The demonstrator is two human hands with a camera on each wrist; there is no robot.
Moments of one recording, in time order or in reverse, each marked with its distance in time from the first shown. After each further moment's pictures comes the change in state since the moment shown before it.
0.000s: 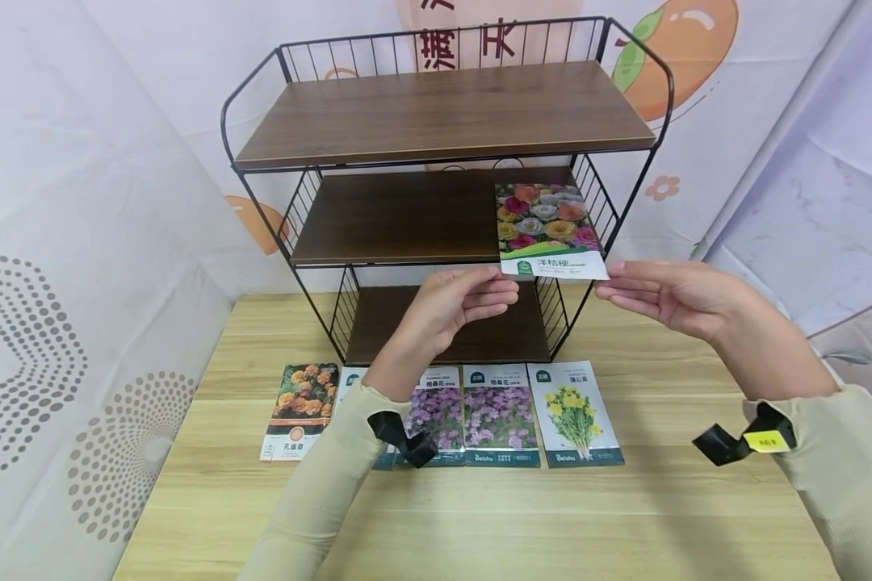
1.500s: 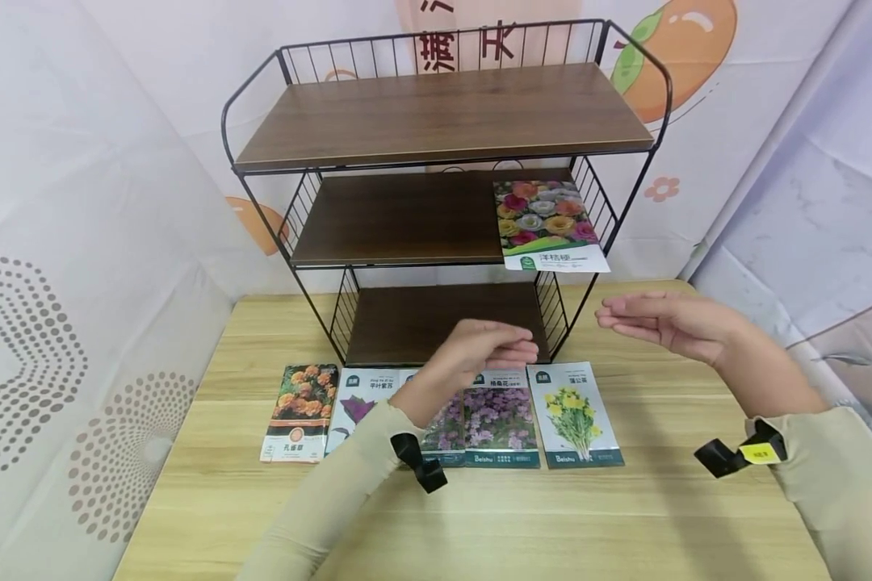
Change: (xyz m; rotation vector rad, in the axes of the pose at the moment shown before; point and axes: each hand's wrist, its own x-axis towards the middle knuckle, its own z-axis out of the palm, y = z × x) left_hand 0.010 -0.074 0.004 0.063 0.030 -0.220; right_hand 0.006 0.028 -0.045 -0.129 -0.295 -0.021
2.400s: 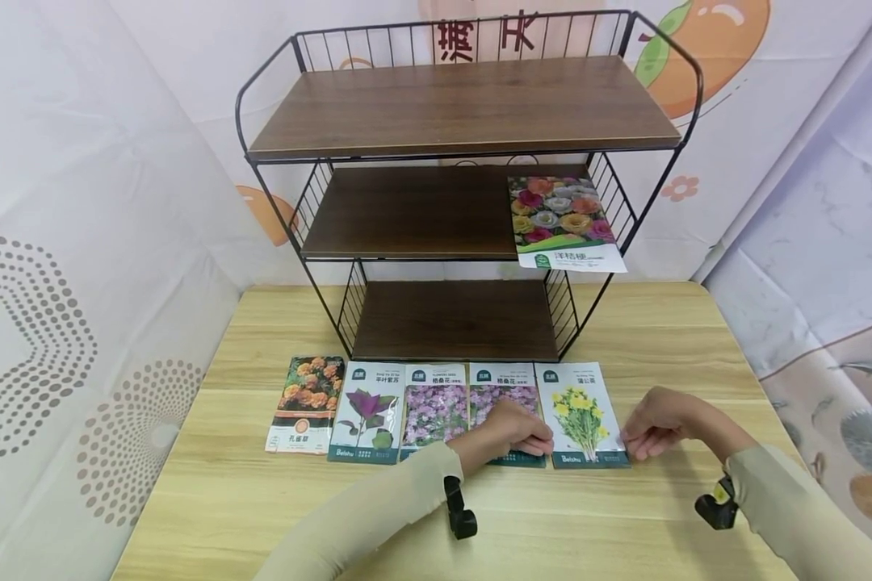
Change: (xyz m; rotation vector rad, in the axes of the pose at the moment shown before) left_hand 0.022 -0.138 0.016 0.265 0.337 -0.252; right_hand -0.013 0.133 -0.067 -0.843 0.483 0.625
